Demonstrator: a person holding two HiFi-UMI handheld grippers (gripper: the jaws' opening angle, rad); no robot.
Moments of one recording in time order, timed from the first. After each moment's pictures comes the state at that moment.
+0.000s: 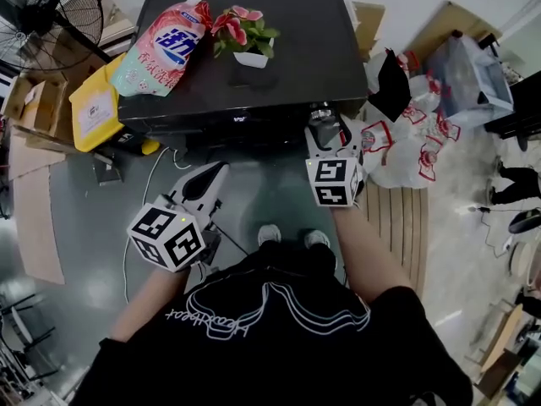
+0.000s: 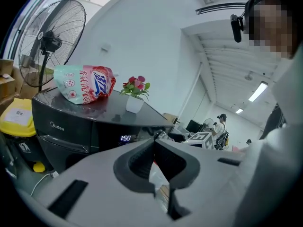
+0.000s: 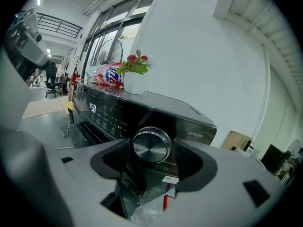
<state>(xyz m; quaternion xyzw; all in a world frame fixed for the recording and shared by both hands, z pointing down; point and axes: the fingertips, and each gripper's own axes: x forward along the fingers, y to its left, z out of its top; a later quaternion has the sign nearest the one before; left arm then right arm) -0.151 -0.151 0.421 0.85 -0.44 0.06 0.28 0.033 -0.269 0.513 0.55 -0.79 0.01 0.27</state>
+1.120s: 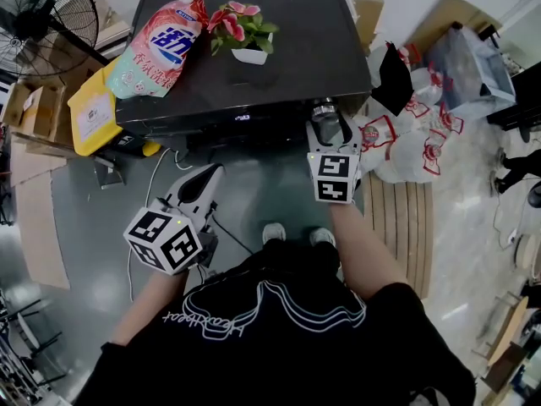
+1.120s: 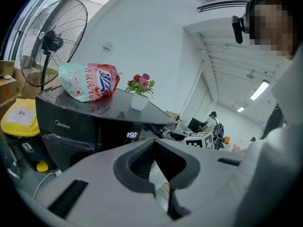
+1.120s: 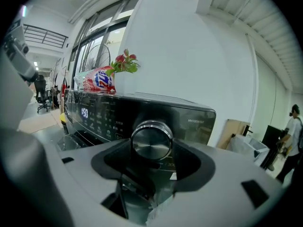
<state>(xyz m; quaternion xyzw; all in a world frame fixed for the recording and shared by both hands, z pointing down) -0.165 -0.150 0.433 0.85 -0.44 0.07 0.29 0.035 -0.274 0.525 0.59 -0.78 0.06 0.22</state>
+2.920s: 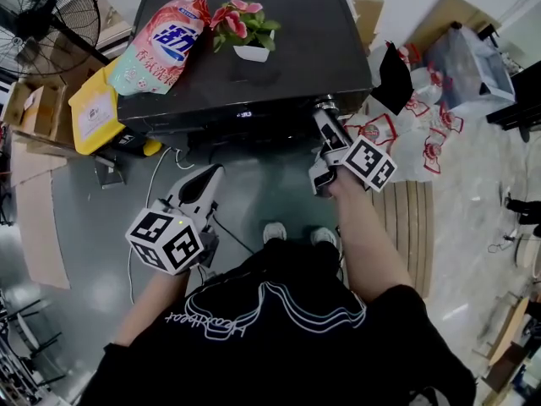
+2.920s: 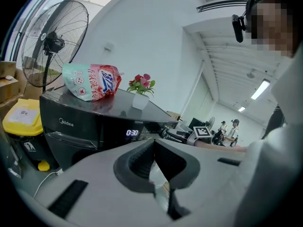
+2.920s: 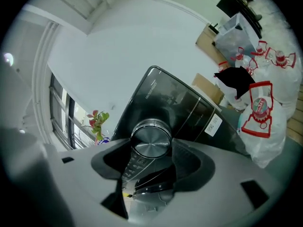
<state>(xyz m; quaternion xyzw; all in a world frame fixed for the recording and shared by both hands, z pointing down) -0.170 -0.142 0.438 0.84 -0.45 0.07 0.29 0.044 -0.274 0.533 0.48 -0.71 0.48 -0.17</state>
